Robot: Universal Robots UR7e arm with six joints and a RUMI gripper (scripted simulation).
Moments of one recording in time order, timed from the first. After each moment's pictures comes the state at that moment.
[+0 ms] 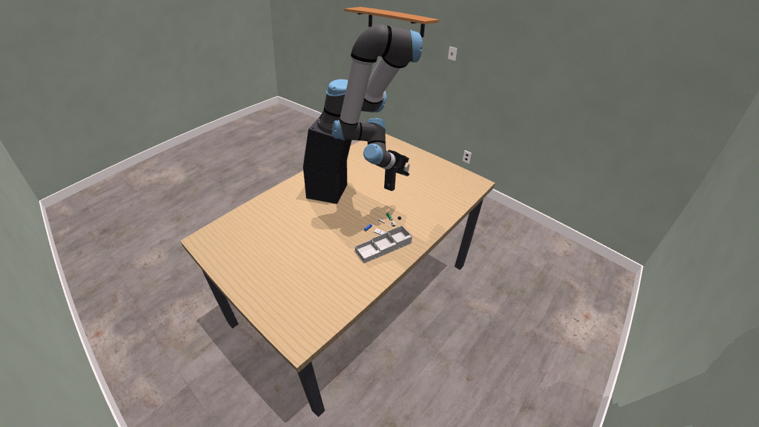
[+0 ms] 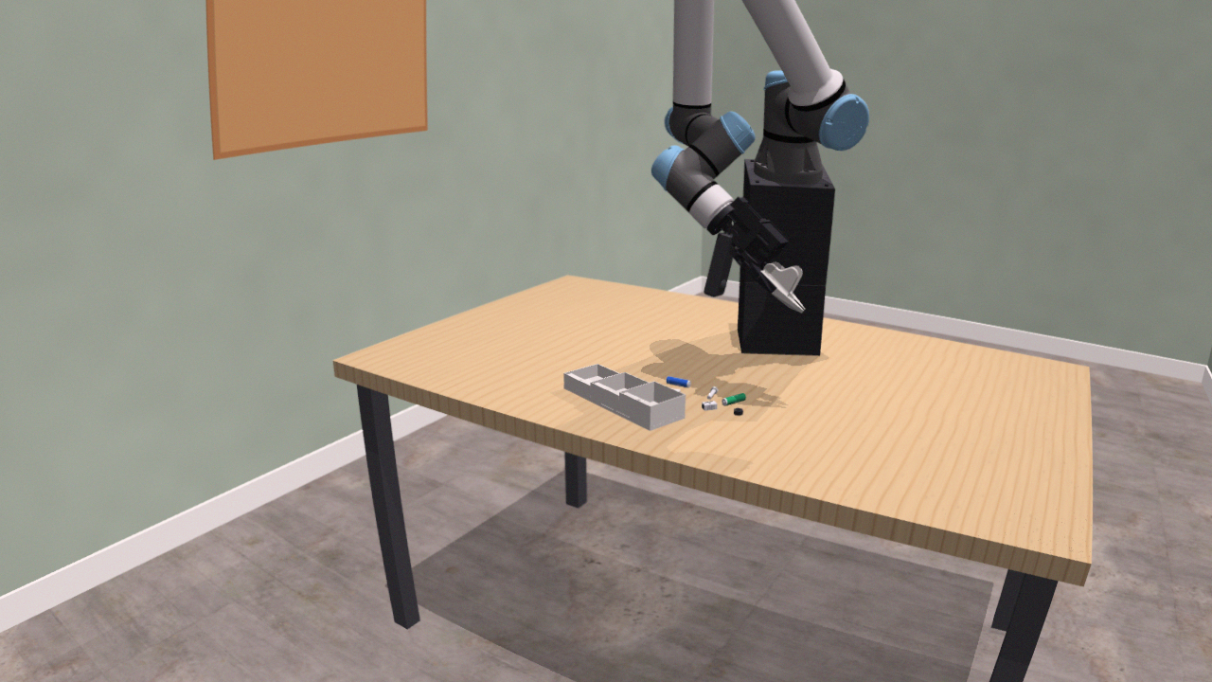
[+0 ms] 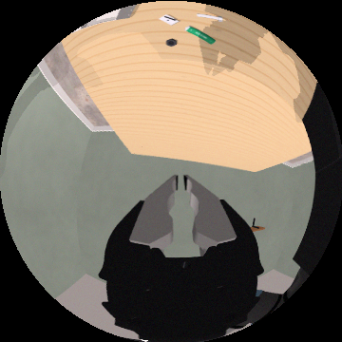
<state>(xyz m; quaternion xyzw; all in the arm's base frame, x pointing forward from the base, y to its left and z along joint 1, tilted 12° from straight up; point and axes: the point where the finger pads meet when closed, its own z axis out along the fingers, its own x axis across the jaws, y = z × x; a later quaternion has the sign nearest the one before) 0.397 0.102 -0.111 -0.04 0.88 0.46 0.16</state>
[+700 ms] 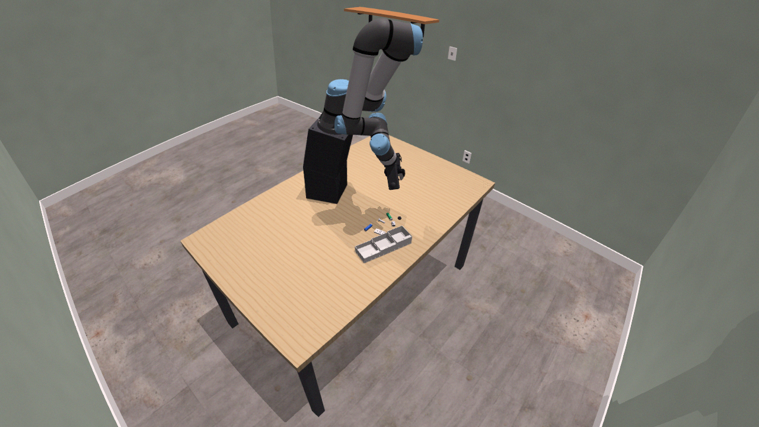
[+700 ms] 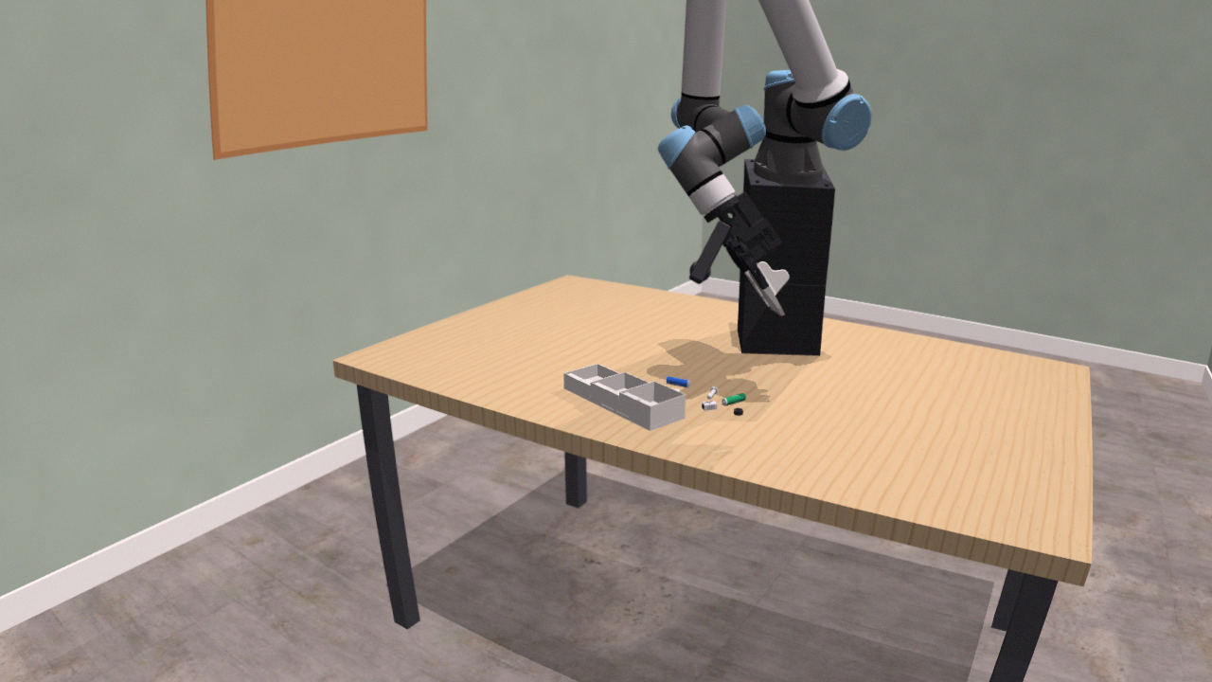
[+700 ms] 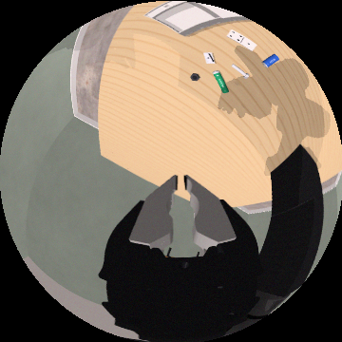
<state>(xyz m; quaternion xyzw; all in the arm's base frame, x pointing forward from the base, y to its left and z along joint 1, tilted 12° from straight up) 0.383 0.065 -0.131 -0.25 0.90 0.31 0.18</state>
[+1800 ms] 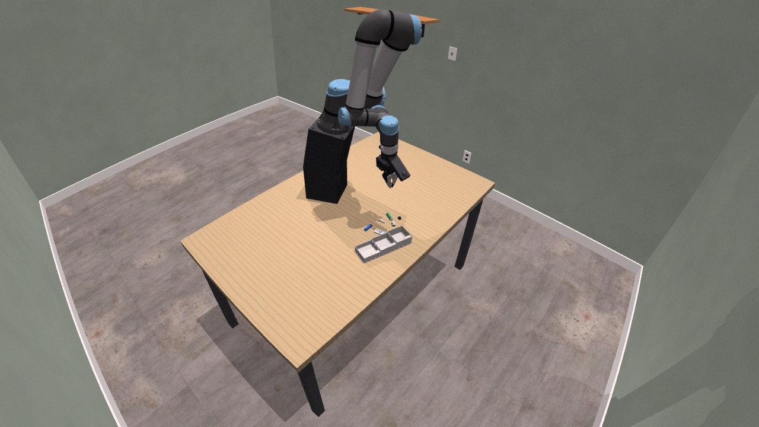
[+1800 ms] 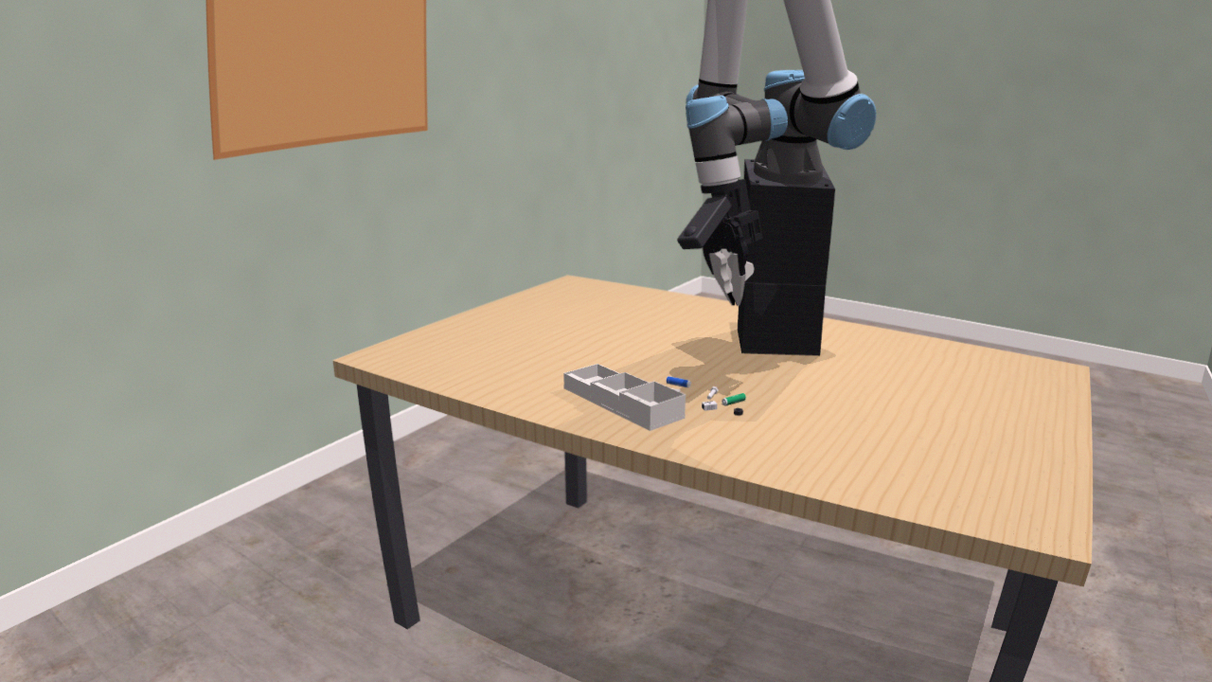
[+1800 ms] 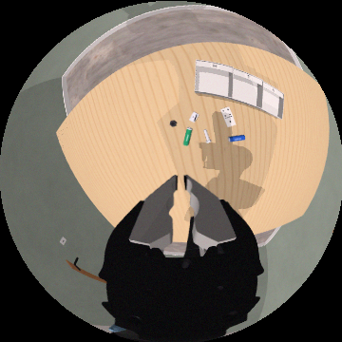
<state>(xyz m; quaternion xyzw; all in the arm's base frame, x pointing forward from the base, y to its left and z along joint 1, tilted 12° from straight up) 0.382 -0.016 -0.125 -0.55 0.82 0.06 0.14</state>
